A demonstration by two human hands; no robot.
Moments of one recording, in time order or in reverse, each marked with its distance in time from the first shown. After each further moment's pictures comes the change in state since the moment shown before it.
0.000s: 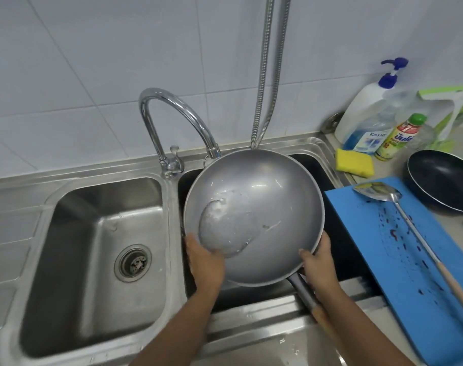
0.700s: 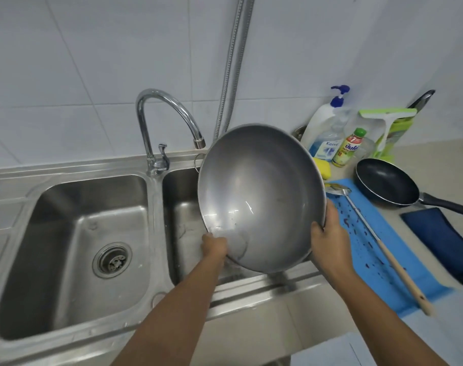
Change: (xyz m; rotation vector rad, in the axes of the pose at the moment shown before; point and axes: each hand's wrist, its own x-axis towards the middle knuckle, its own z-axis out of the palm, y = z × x) left_hand -0.019 0.026 0.051 -0.113 -0.255 -0.431; right_hand -0.065 -0.064 -0.066 -0.421 0.265 -0.342
